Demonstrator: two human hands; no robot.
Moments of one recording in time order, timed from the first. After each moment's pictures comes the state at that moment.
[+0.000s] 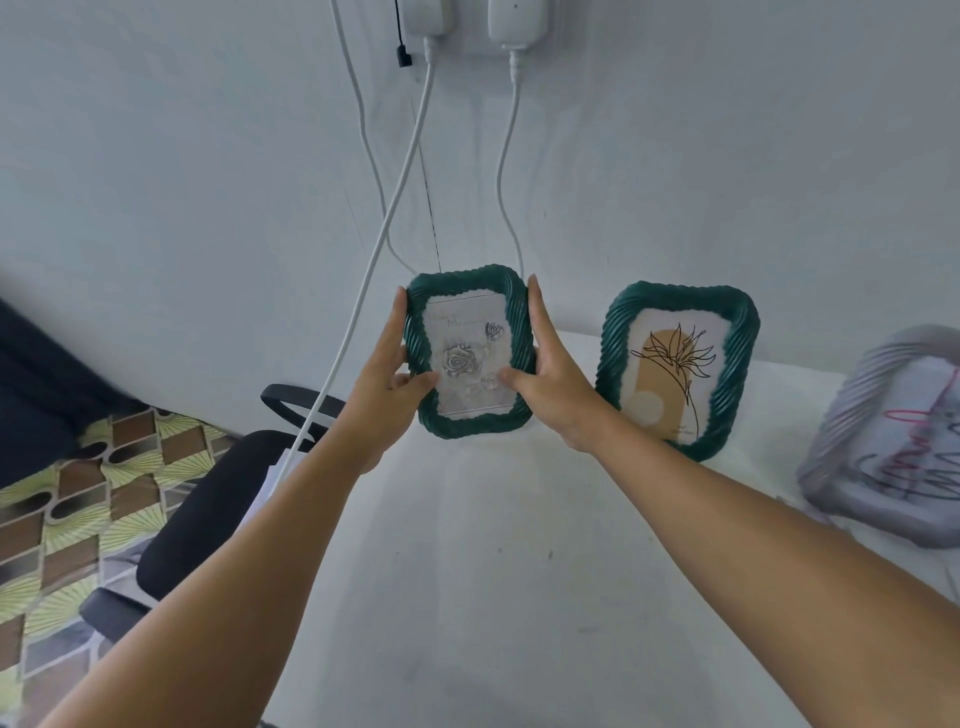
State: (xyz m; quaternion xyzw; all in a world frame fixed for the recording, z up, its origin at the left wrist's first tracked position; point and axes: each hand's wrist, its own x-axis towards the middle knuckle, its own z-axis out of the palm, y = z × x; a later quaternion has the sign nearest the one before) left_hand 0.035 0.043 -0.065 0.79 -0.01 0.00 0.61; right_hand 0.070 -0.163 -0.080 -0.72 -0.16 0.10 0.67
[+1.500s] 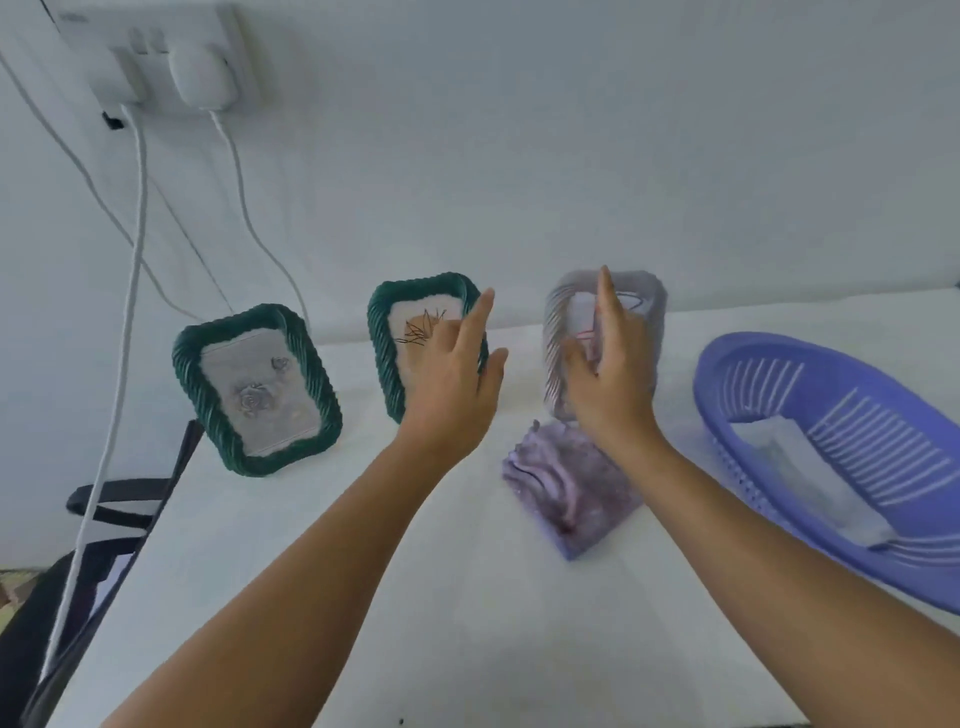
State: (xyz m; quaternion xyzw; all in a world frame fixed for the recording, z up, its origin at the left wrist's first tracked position) left_hand -0.029 -0.212 -0.046 0.87 -0.28 0.16 0.36; right_hand -0.069 -0.389 -0.066 -0.84 0.08 -0.38 0.38
